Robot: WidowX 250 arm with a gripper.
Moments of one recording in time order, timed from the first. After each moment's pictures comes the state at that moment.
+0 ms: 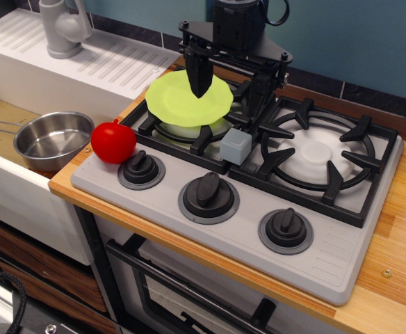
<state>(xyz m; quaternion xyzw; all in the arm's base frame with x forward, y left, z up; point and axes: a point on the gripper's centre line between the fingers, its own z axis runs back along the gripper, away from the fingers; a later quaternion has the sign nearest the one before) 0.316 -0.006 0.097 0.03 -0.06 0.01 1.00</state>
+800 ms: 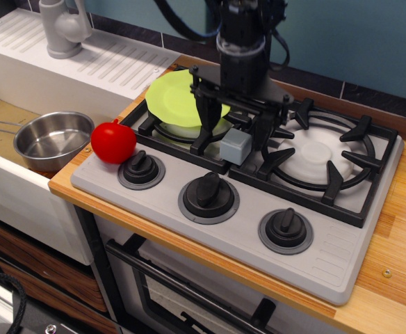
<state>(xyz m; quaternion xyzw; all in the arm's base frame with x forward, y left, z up) 0.325 -0.011 0.047 0.02 -0.08 0.01 1.00</state>
